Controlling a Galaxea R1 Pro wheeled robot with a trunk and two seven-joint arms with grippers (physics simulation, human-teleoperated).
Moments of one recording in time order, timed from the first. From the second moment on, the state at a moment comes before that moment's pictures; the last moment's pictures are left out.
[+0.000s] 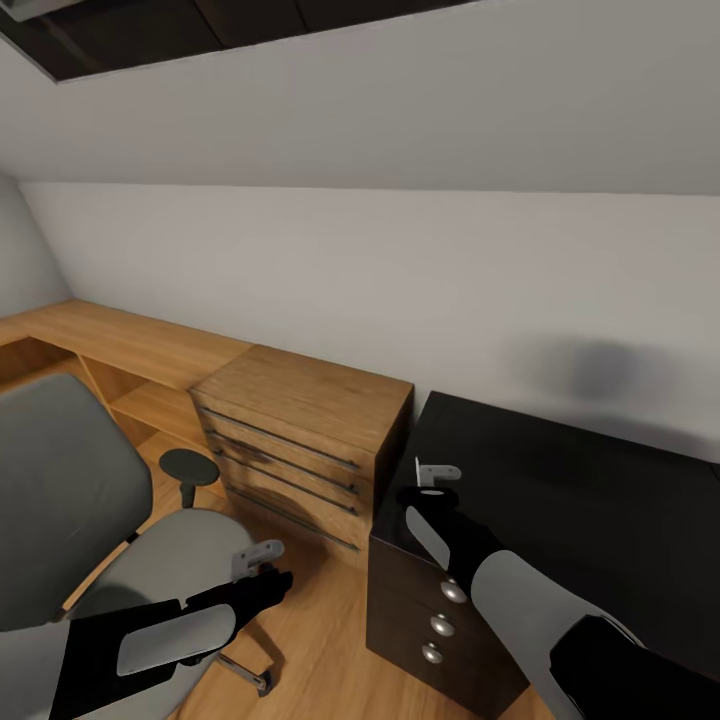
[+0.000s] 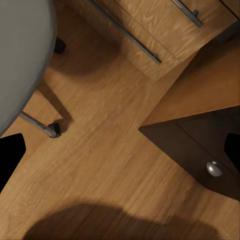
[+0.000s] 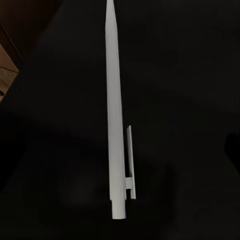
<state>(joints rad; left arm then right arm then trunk) -0.82 0.48 -1.53 -1.33 1.82 -0.16 0.81 -0.88 0.13 0.53 -0.46 -0.55 0.30 -0.51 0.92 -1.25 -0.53</state>
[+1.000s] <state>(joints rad) -0.82 0.48 -1.53 -1.33 1.82 -0.16 0.81 -0.88 0.13 0.53 -0.46 -0.55 0.30 -0.51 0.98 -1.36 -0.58</state>
